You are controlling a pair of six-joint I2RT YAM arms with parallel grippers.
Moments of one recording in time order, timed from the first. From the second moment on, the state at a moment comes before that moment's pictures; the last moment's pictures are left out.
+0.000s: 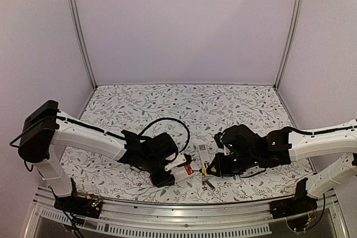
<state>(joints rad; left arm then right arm) -1.16 1.73 0.95 -0.39 0.01 0.05 1.17 1.34 0.80 -0.37 -0.01 1.00</state>
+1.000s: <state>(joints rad) -1.33 1.65 0.97 -0.50 -0.14 -0.60 1.29 1.15 0.76 -0.31 0.22 1.31</state>
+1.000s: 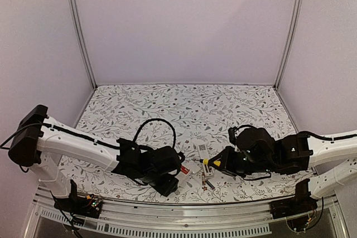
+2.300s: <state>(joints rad) -1.38 1.74 1.00 -0.57 -0.15 -0.71 1.33 1.39 0.80 -0.26 0.15 1.45</state>
